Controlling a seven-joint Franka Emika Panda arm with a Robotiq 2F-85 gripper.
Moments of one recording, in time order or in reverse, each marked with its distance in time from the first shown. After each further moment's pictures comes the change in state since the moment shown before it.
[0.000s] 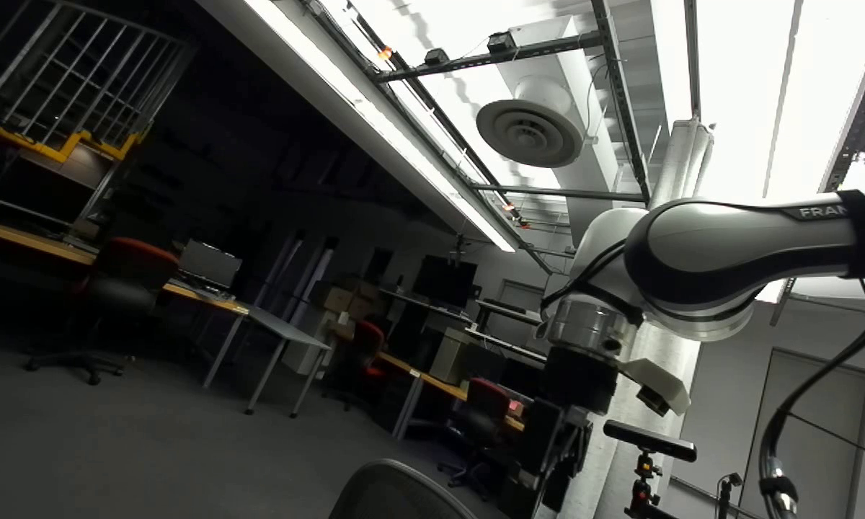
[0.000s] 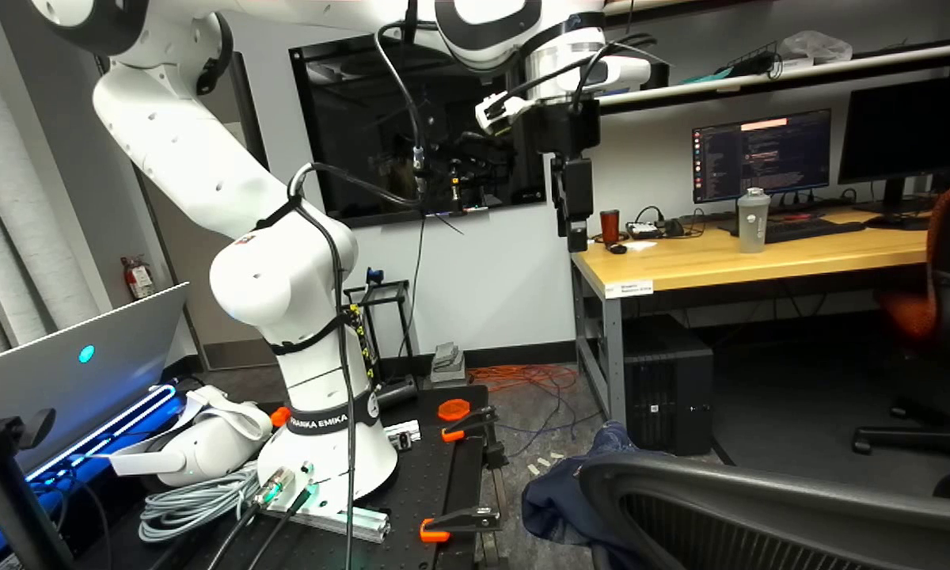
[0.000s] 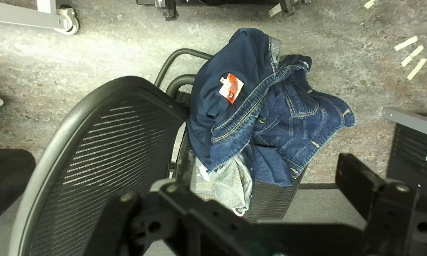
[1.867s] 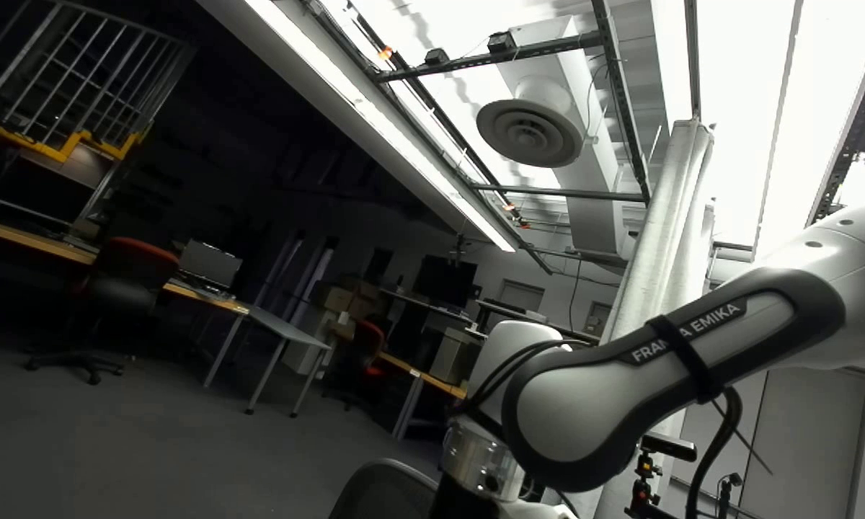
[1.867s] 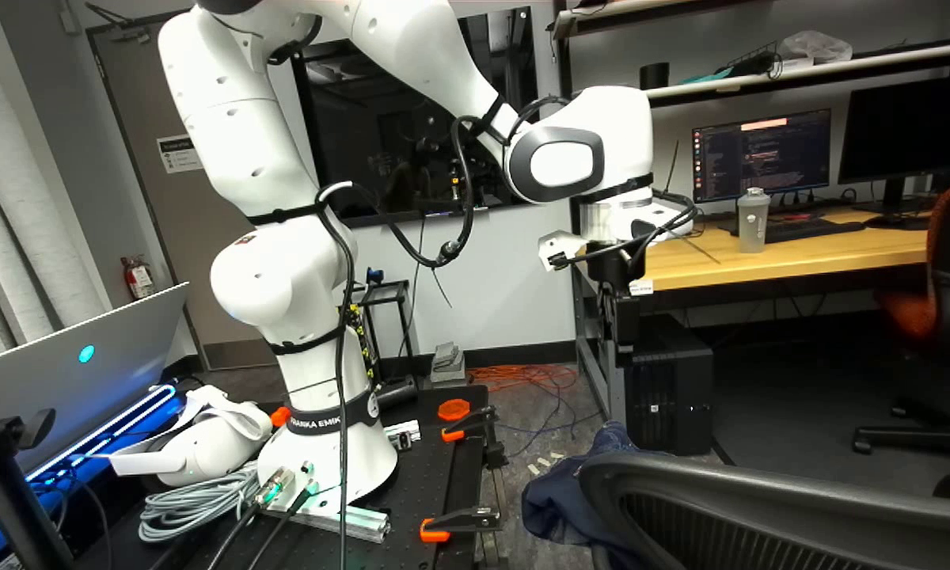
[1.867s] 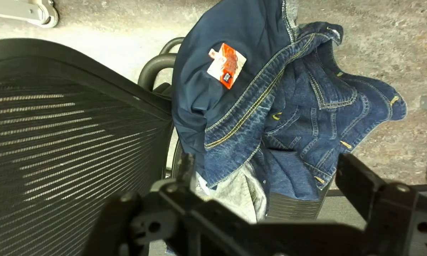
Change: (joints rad) arm 0.008 0.430 0.070 -0.092 -0.019 0.518 0.129
